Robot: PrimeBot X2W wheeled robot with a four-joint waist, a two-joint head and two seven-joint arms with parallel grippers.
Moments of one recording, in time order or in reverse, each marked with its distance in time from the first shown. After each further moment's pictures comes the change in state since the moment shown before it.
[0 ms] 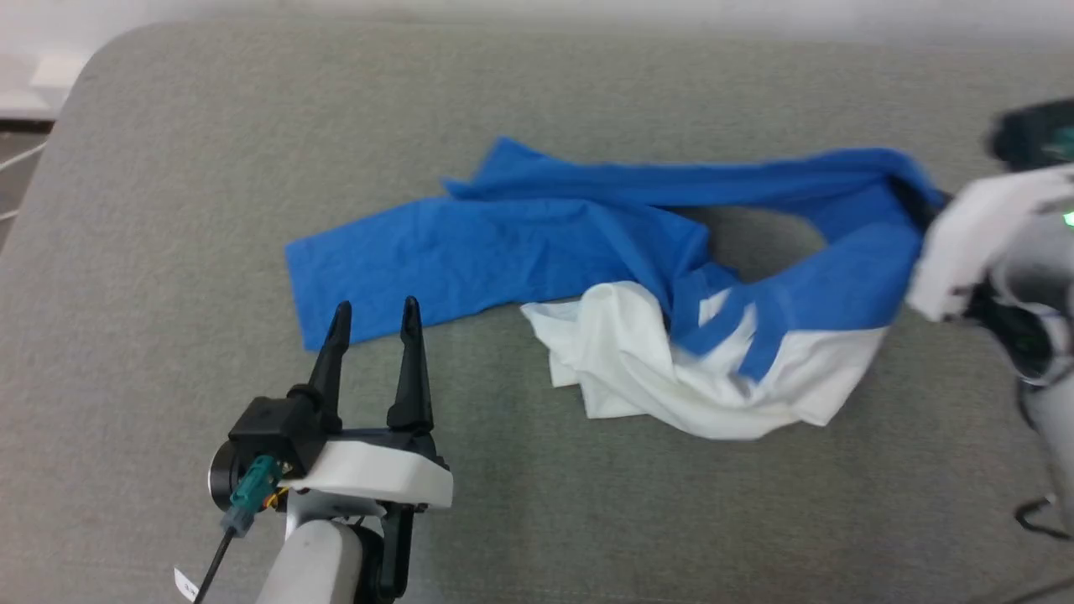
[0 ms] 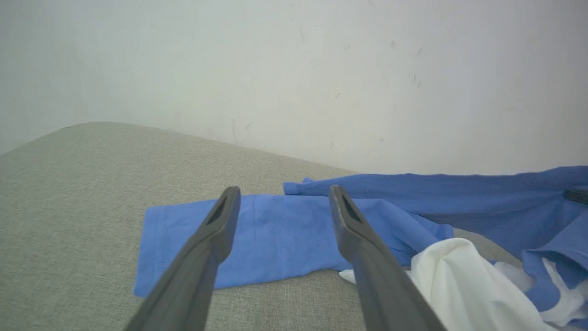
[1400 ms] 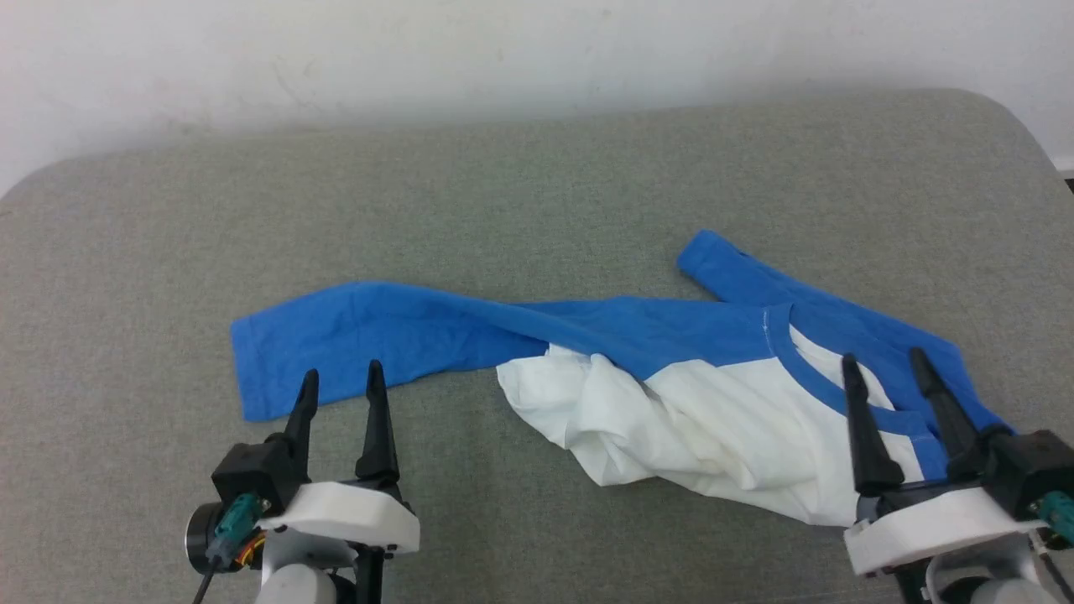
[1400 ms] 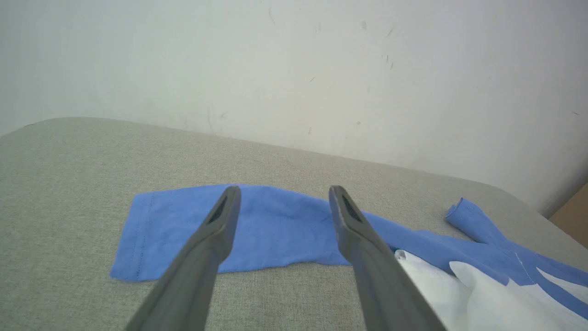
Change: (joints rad) left arm 0.067 -0.001 0.091 0.105 0.015 -0.019 0.000; right arm 0.686 0.317 -0.254 -0.478 -0.367 0.000 -0.541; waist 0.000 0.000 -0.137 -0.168
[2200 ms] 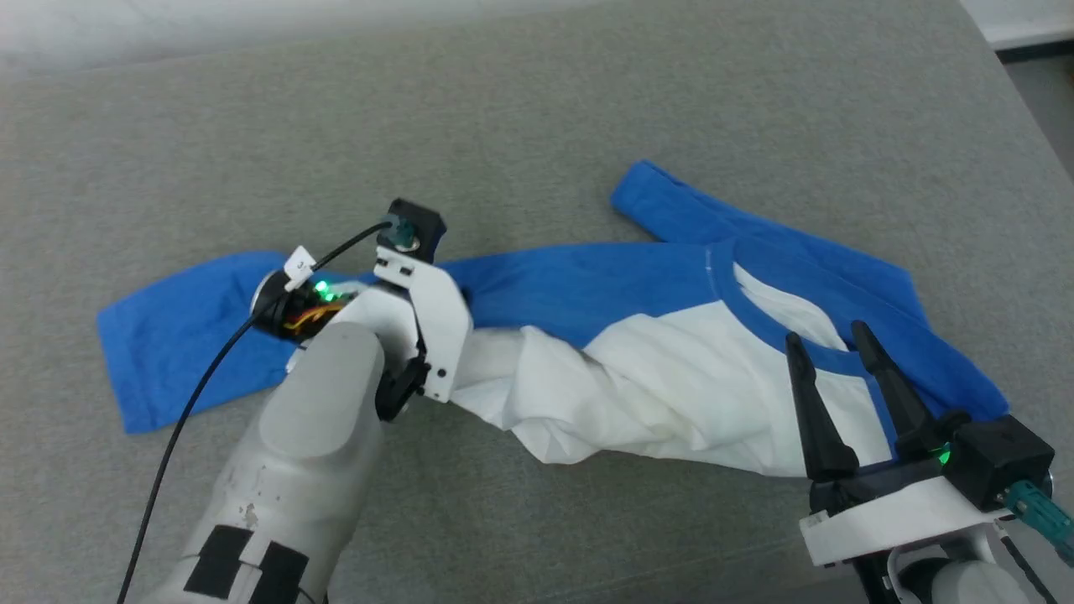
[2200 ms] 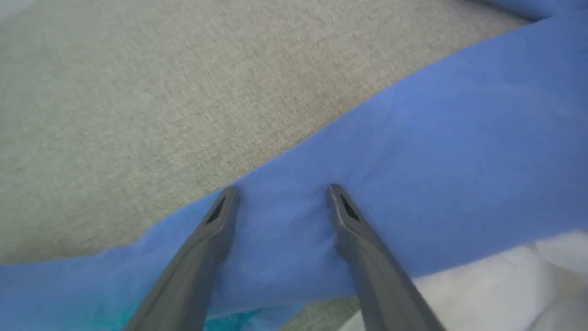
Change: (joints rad) left arm -0.672 0.054 -0.268 0.615 0.132 -0.187 0.570; right arm -0.022 0.000 0.131 -0.053 0.054 0.000 -0.018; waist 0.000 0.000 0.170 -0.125
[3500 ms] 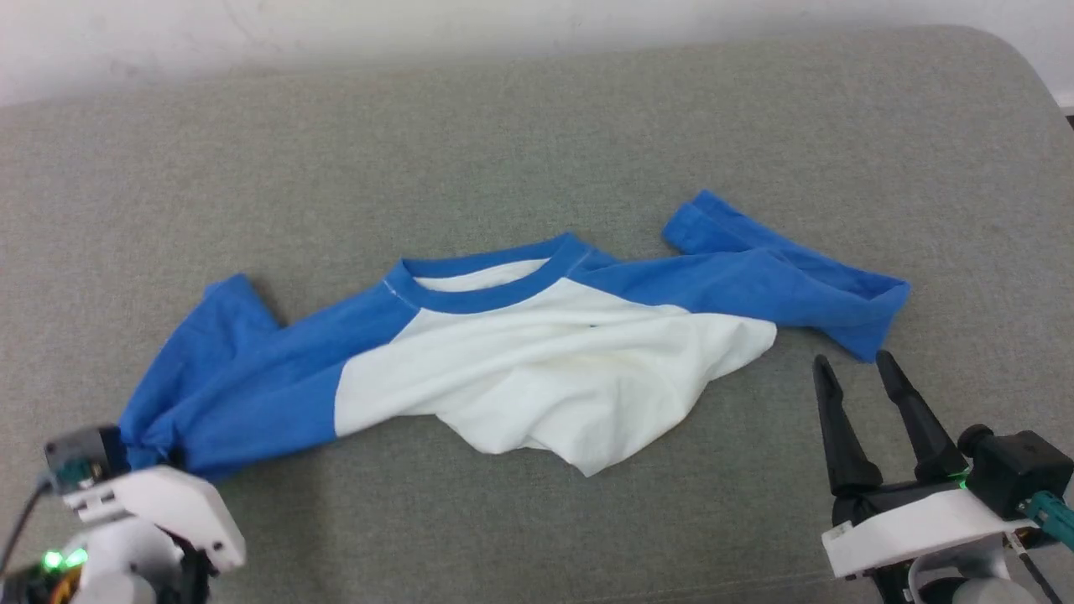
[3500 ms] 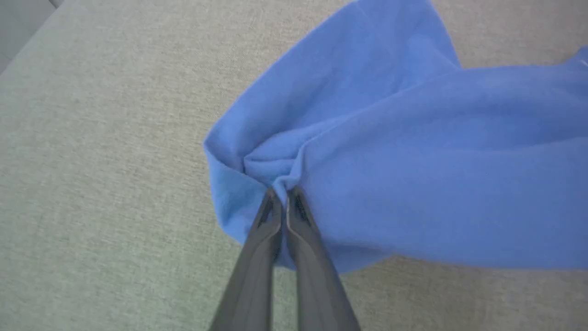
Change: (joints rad) left arm 0.657 0.264 0.350 -0.553 -0.285 0.365 -0.079; right arm 0.029 0.000 -0.053 0.052 0.054 0.000 0.012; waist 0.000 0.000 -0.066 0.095
